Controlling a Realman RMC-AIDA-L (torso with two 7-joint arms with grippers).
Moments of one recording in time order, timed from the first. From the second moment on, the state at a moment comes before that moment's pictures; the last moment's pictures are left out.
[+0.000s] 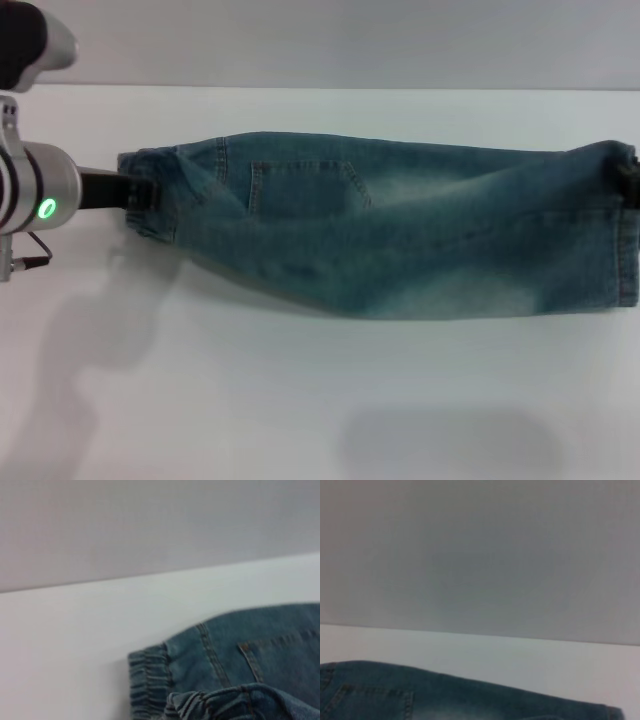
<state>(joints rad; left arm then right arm) -0.26 -2.06 -1.50 -1.68 2.84 -1.09 -0.05 -0.06 2.08 -1.48 -1.76 0.79 0.86 -0.46</state>
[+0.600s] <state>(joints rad) -0.26 -2.06 -1.56 -1.62 2.79 -0.92 -0.03 -0.10 2.09 -1.51 -1.71 0.82 0.65 -0.47</state>
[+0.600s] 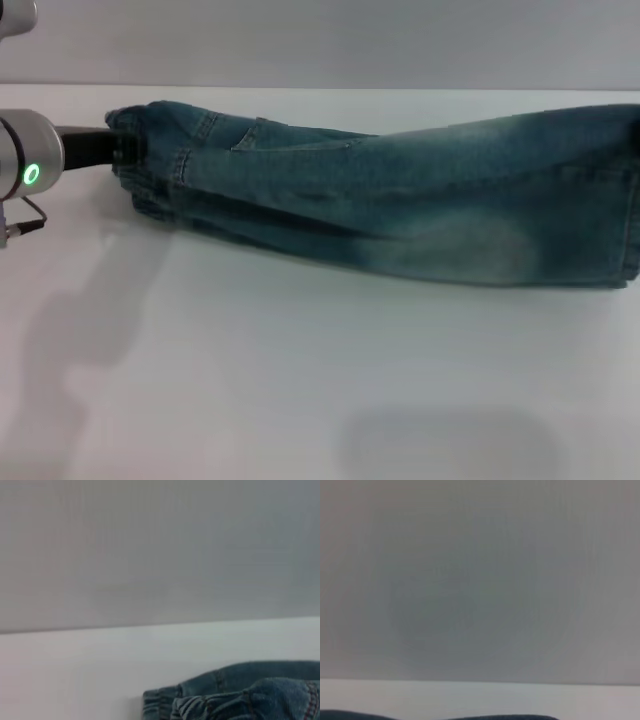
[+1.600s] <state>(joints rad) -0.35 -2.06 -1.60 -1.45 2.71 -0.79 0.02 -0.07 2.08 -1.51 -1.63 0.85 0.54 -0.47</state>
